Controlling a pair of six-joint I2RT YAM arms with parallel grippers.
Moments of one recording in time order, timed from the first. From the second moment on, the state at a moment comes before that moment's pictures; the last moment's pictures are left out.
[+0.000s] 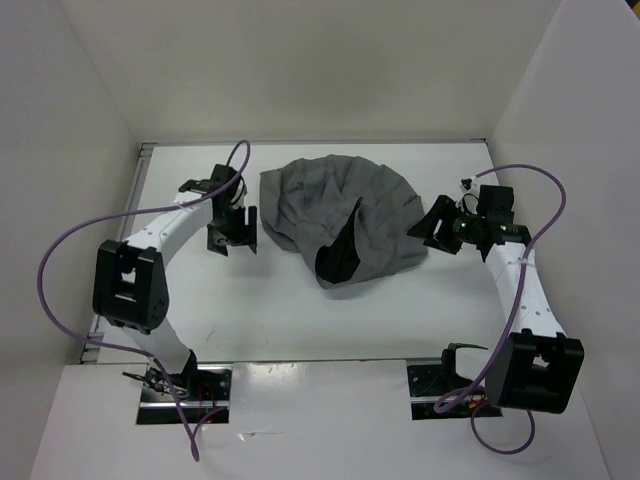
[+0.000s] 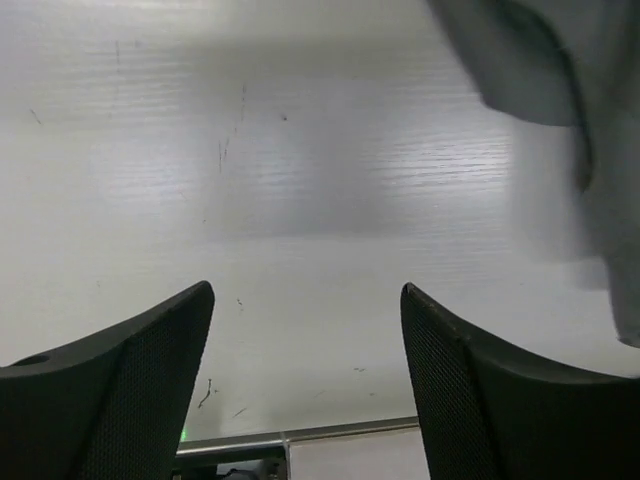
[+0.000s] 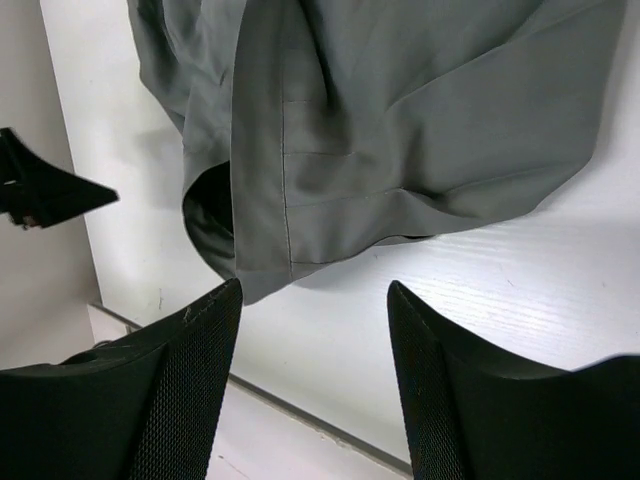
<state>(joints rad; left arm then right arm) -0.23 1.69 1.30 -0.90 0.06 -0.32 -0.14 1.17 0.94 -0.61 -0.58 0.39</state>
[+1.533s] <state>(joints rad) -0.27 1.75 1.52 -0.67 0.47 -0.34 0.61 1.64 1.25 -0.99 0.35 0.73</state>
